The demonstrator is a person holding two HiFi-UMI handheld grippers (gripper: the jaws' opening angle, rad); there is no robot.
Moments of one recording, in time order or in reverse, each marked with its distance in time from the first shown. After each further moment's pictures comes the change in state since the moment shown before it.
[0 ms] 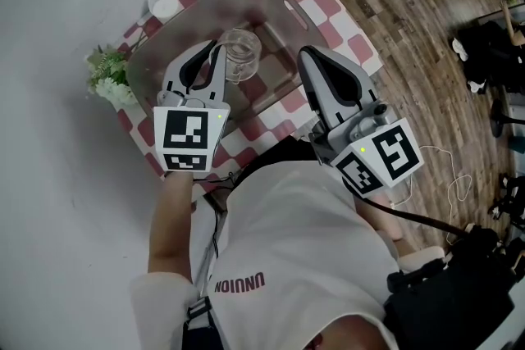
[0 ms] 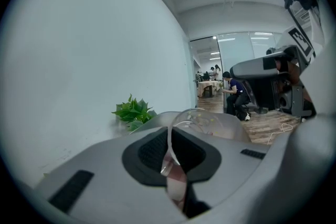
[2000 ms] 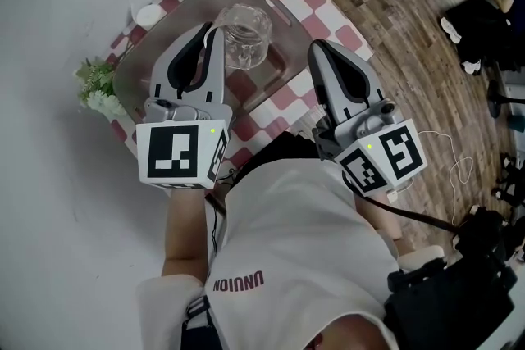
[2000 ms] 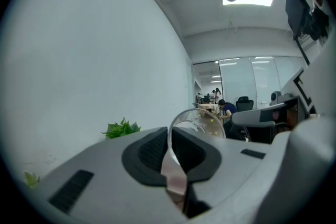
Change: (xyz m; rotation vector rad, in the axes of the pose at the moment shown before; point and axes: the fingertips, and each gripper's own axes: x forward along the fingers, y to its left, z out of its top) left arm -0.010 -0.013 0.079 -0.114 -0.237 -0.013; right arm -0.023 -0.029 0.010 0.005 -0.046 -0.146
